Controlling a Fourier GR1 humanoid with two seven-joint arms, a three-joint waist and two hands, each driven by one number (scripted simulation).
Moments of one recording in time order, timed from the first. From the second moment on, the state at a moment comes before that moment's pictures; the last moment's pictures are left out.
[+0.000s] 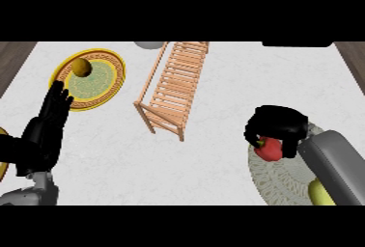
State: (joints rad) left arm -0.08 0.17 0.08 -1.70 0.01 0.12 0.18; right arm -0.49 -0.46 0.37 -1.16 1.02 0.32 -0.85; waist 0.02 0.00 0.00
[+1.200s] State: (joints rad) left arm -0.10 0.13 0.06 -1.67 -0.03 0.14 0.16; right arm -0.89 -0.44 -0.03 -1.19 0.33 0.69 -0.34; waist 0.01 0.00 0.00
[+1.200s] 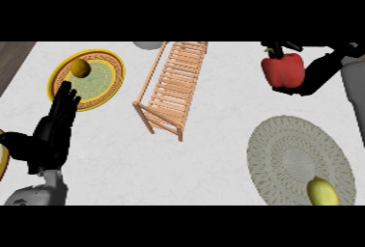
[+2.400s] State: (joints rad) left arm -0.11 0.12 0.06 -1.68 -0.03 0.12 0.18; right arm -1.21 -0.13 -0.04 -0.53 0.51 0.27 -0.54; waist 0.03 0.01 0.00
